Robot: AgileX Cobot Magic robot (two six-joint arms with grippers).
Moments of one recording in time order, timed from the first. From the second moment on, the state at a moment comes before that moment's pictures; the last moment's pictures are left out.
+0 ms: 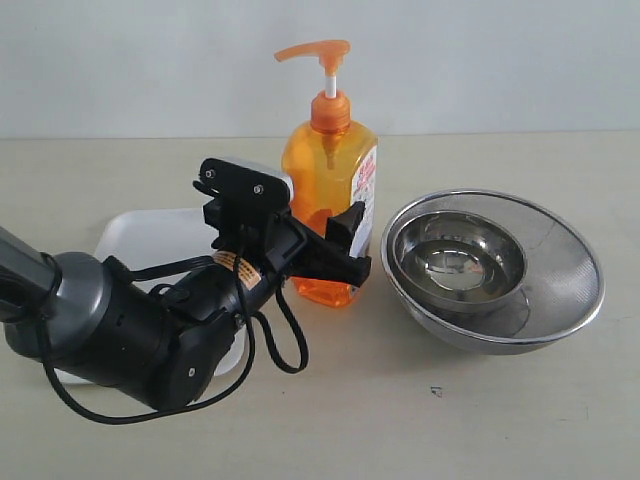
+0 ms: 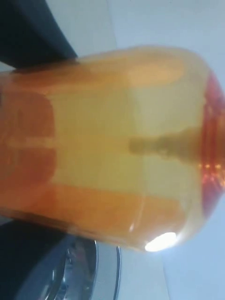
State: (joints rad) left arm -0.78 2.05 -0.79 -0.31 -1.06 0.12; right arm 0.09 0.00 0.00 0.03 0.35 0.04
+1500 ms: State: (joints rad) left arm -1.03 1.99 -0.79 -0.79 -1.02 0.33; right arm 0.09 0.00 0.00 0.03 0.35 0.04
